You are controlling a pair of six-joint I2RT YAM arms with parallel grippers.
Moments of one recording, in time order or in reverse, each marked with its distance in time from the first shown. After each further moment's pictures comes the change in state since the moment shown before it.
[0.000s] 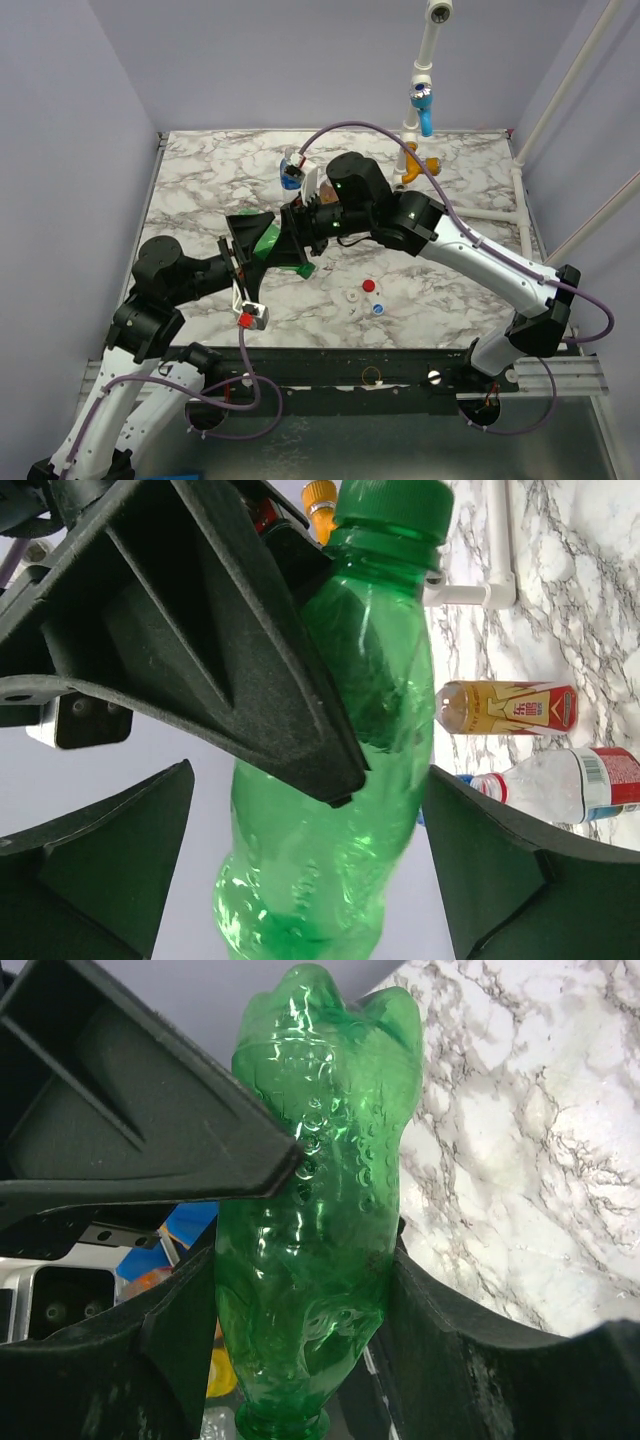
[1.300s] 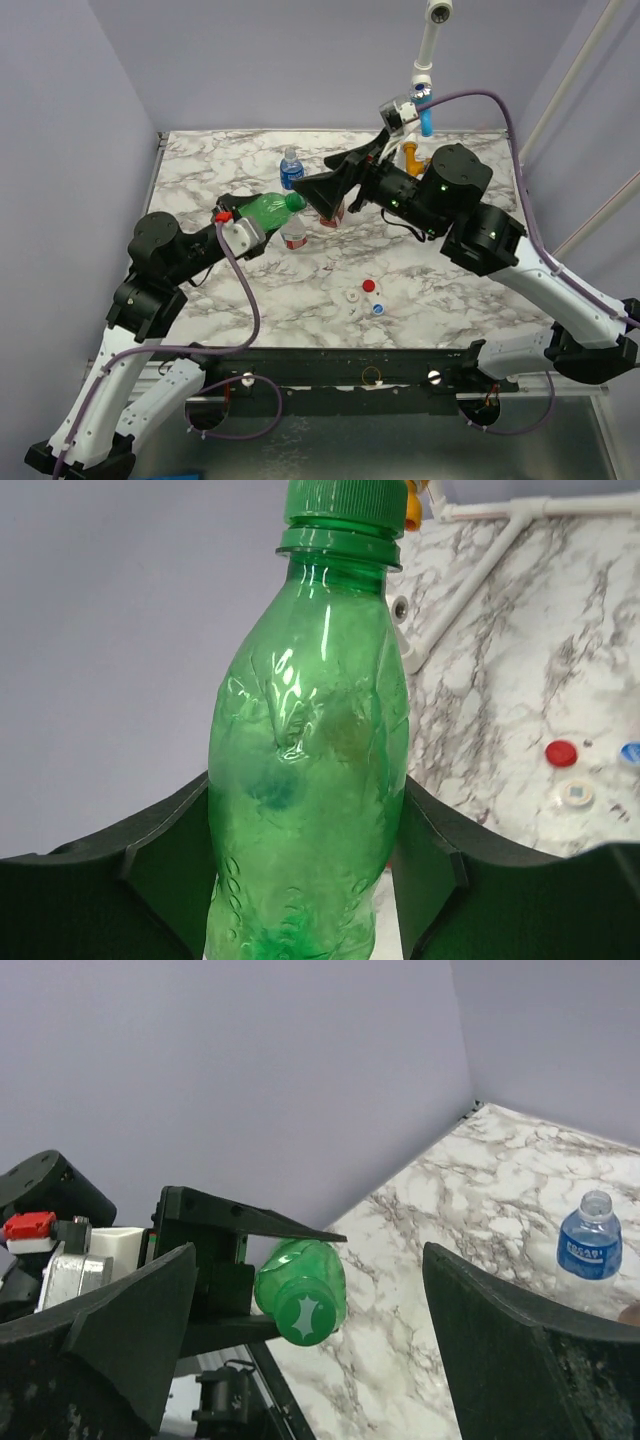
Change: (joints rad) left arm 0.000 0.143 0.146 0.070 -0.212 -0.887; right arm 0.016 -0.280 -0.051 0.290 0.494 -0.082
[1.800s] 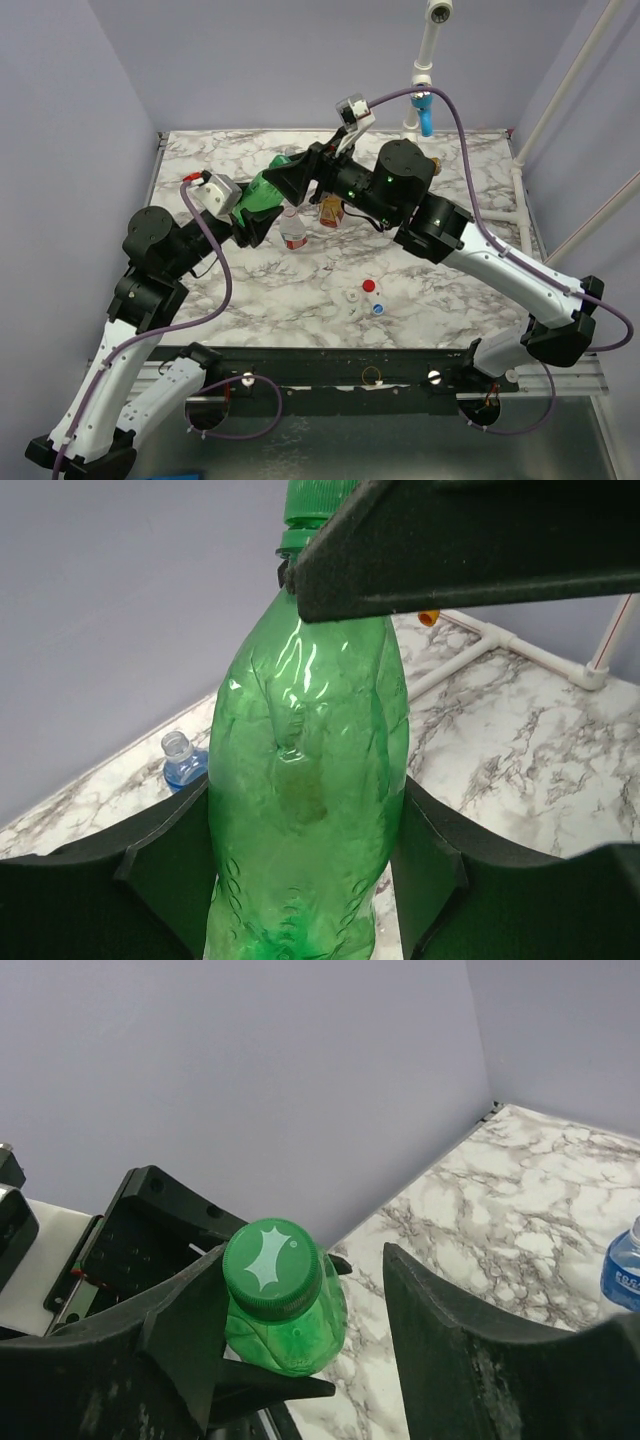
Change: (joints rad) left arm 0.000 0.045 0.036 0.135 -0.141 -0.548; right arm 0.000 0.180 0.013 0.178 0.012 0.034
